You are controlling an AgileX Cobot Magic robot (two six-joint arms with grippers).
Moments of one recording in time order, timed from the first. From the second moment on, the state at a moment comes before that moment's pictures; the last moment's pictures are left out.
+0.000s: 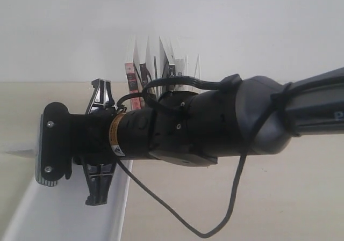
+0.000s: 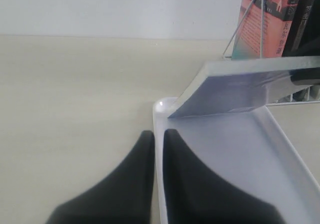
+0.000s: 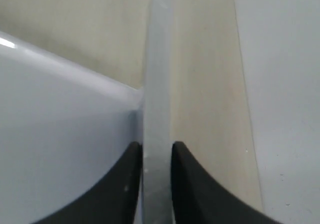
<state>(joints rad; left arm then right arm) -0.06 0.00 0.00 -0.04 0.34 -0.02 0.97 1.88 -1.19 -0.66 -0.13 -0.30</state>
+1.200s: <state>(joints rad) -0.06 0.00 0.00 -0.04 0.34 -0.02 0.98 1.44 -1.20 -0.66 -0.08 0.07</state>
